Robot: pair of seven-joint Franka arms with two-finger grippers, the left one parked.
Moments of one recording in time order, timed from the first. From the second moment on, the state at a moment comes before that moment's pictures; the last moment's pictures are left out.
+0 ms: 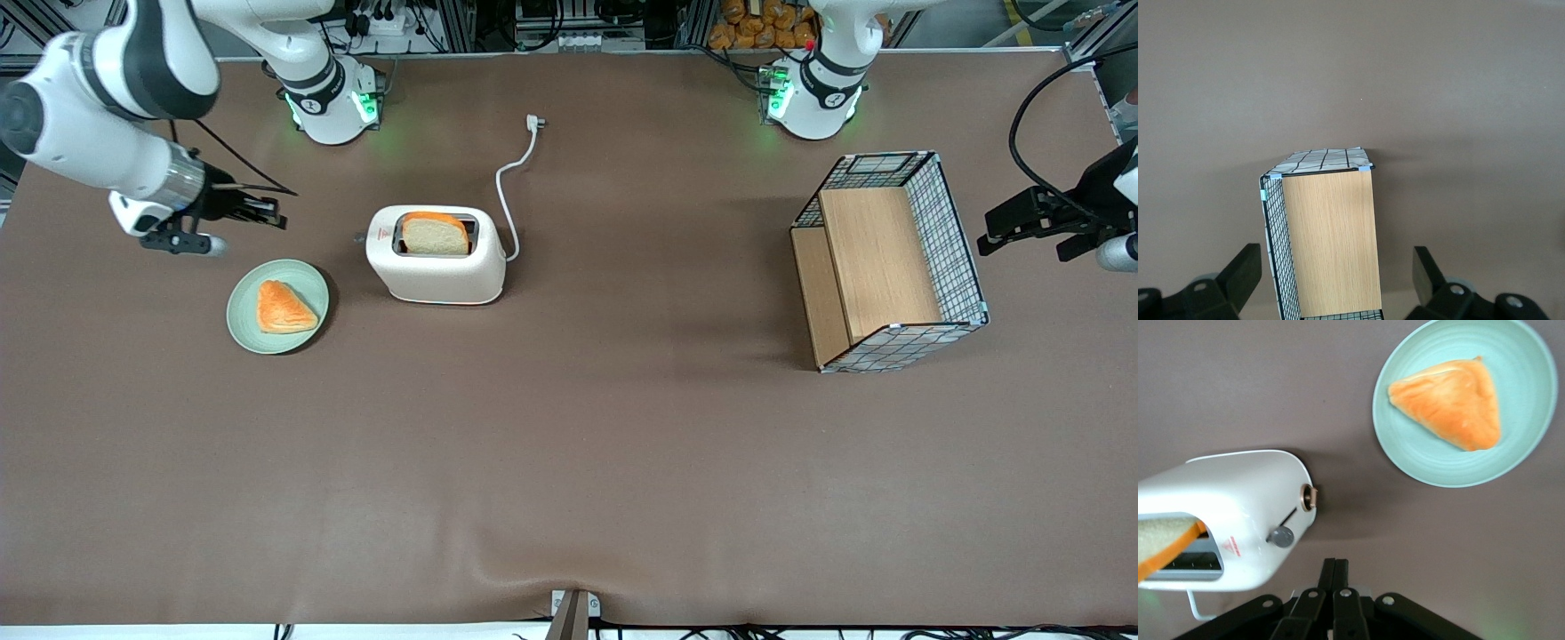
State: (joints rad) arm 0.07 -0.27 -0.04 -2.44 0.26 1.99 0.09
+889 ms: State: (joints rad) arm 0.13 -0.25 0.00 -2.54 0.36 2.10 0.18
